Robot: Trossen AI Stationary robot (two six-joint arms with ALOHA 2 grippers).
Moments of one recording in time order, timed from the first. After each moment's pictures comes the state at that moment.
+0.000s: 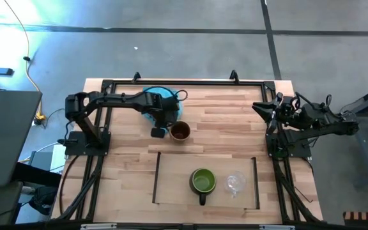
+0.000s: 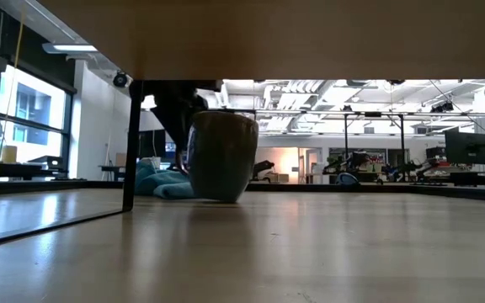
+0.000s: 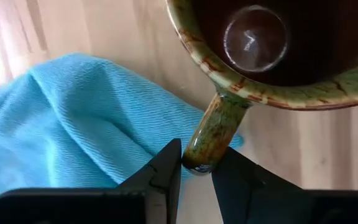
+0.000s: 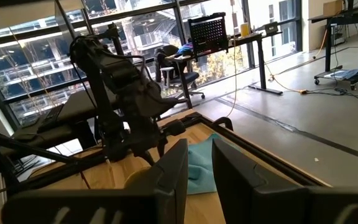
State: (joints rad) left arm 0.36 1.71 1.24 -0.86 -0.02 0.42; right arm 0.16 0.27 0.61 -0.33 0.55 0.23
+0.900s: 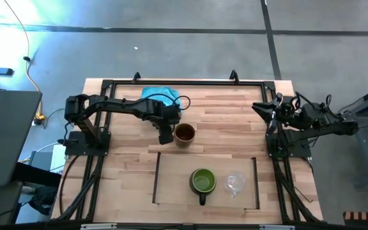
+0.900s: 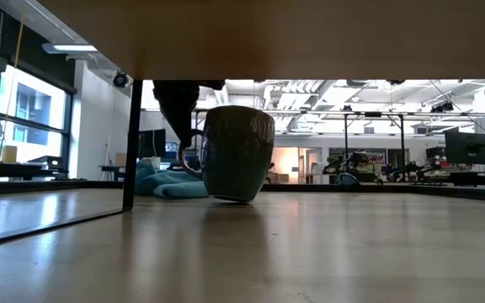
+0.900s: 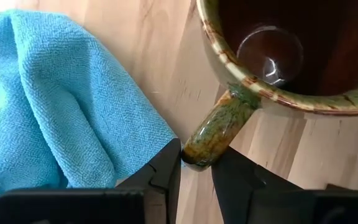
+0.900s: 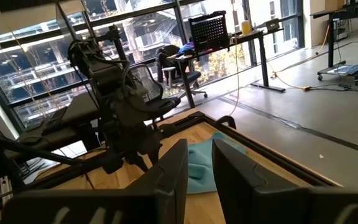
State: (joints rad) left arm 0.26 1.71 1.24 -0.84 -0.06 -0.08; right arm 0.16 0.27 0.61 -0.33 0.54 0.25
